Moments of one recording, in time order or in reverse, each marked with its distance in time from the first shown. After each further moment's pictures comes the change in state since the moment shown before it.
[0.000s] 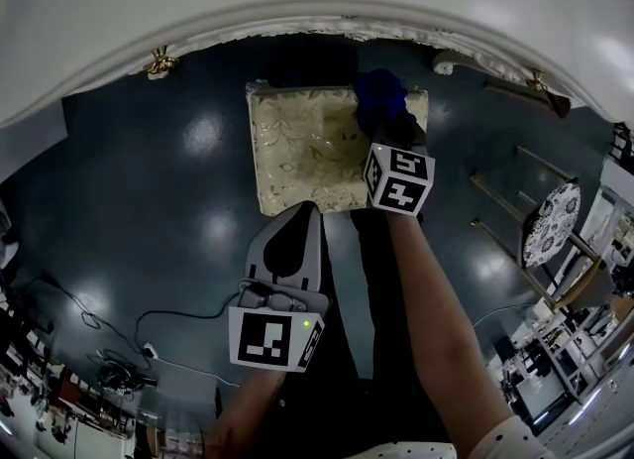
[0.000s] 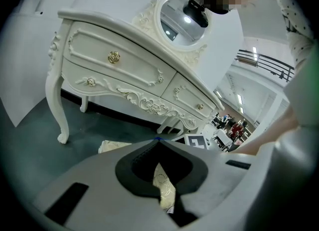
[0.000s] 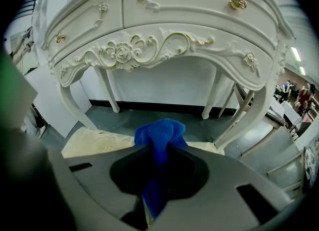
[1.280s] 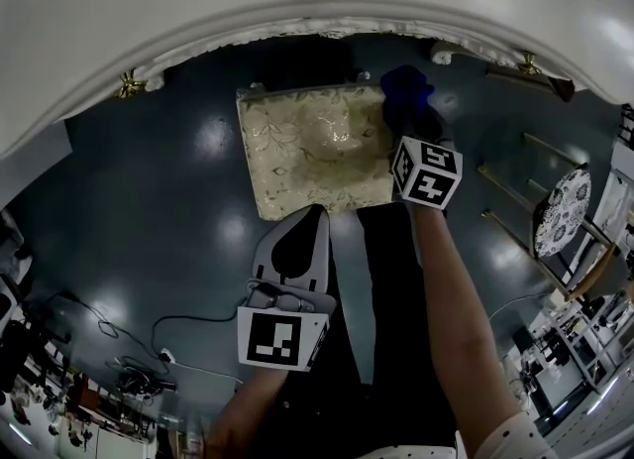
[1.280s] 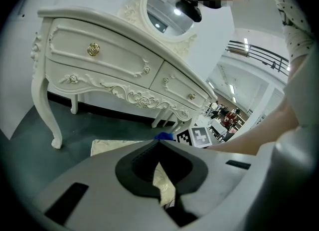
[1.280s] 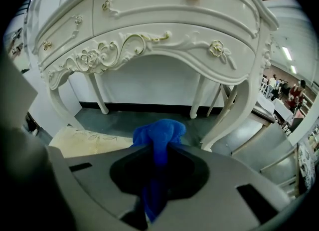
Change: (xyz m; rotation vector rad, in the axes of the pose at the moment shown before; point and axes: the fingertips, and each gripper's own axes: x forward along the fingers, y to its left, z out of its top) left arm 0.017 -0.025 -0.011 0.071 0.058 -0.057; right arm -0.003 -0.073 -0.005 0.041 -0.011 -0.071
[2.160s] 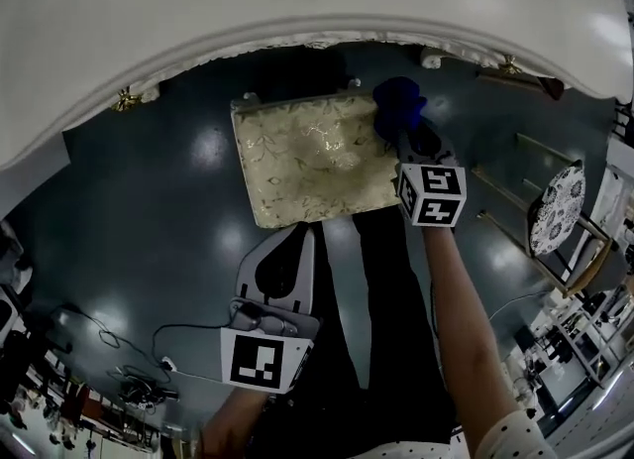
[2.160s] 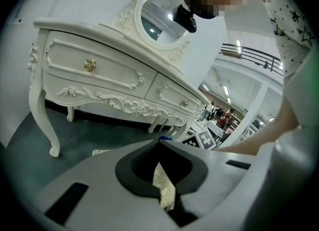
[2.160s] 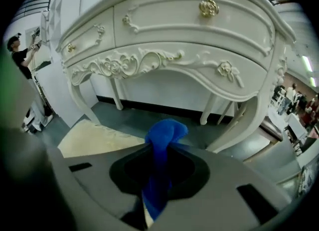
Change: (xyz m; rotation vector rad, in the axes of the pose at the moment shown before) left arm -0.022 -0.007 0.022 0.051 -0.039 -0.042; right arm -0.032 0.006 0.010 -0.149 -0.010 0.136
